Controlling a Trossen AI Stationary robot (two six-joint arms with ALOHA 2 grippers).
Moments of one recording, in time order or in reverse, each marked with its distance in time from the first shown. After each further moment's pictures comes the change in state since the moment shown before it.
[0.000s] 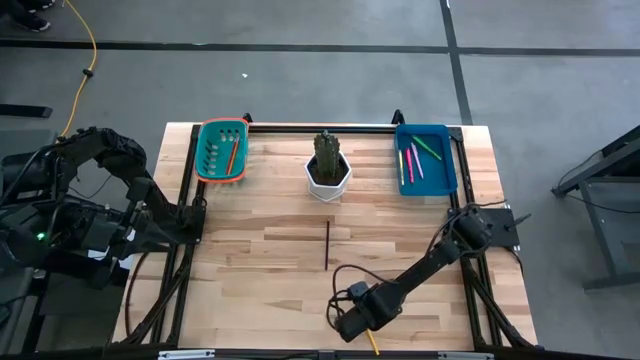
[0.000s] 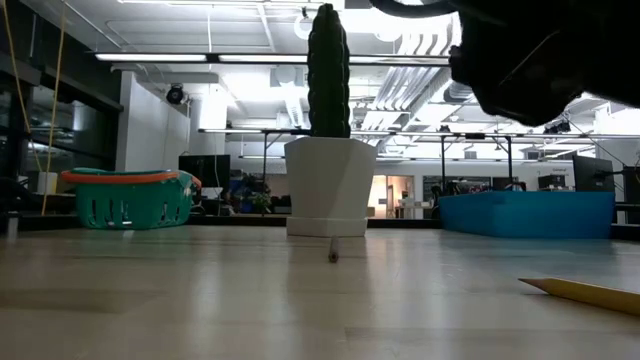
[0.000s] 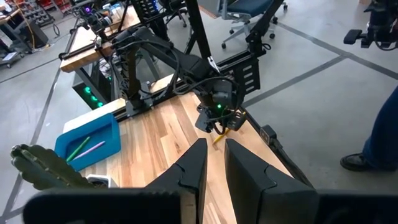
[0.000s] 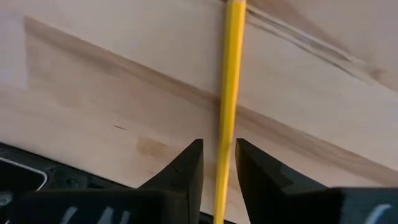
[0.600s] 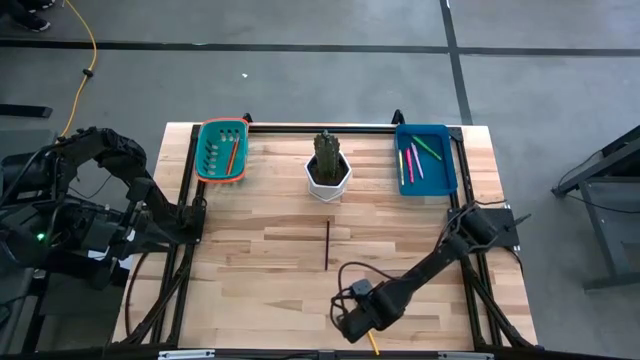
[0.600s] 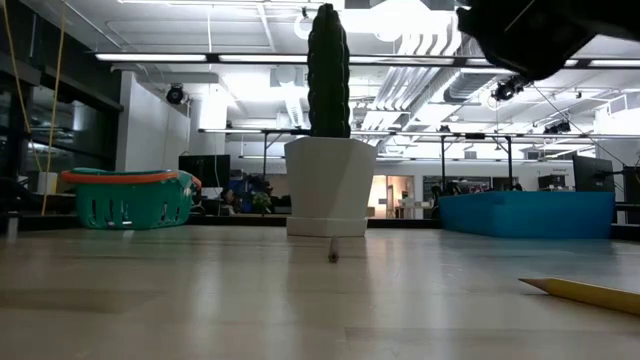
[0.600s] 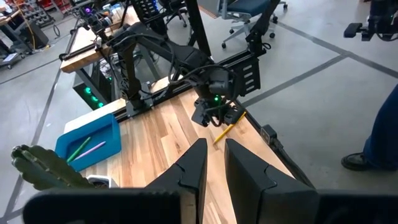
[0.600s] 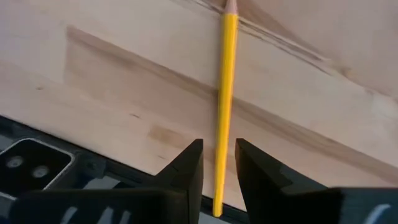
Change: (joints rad) left arm 0.000 0.001 0.000 0.000 -0.001 0.004; right arm 0.010 -0.061 0.003 -0.041 0.055 0.010
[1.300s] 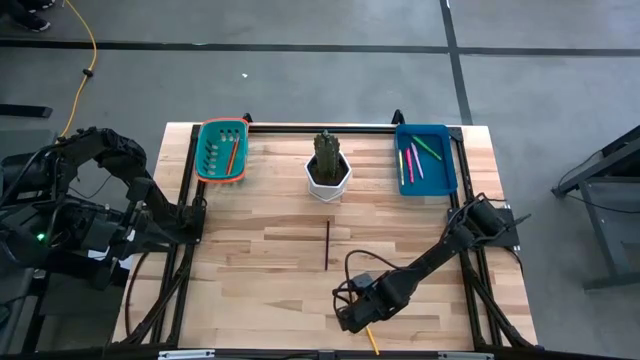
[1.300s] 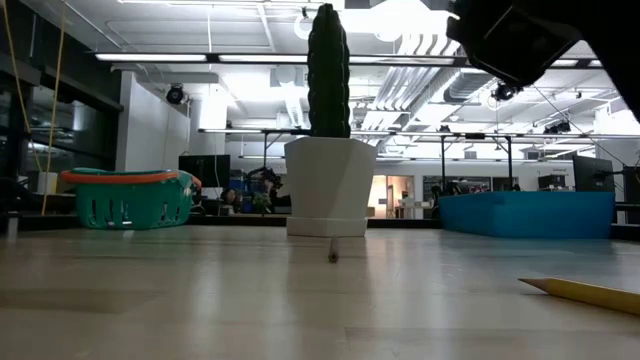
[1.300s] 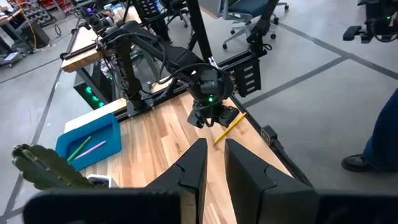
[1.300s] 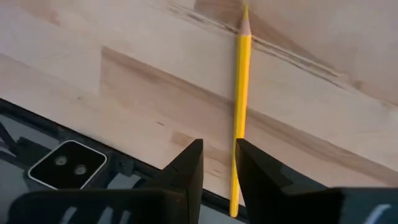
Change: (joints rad) left arm 0.000 0.001 0.000 0.000 -0.004 -0.007; right arm -0.023 -0.086 -0.129 0.147 0.003 0.011
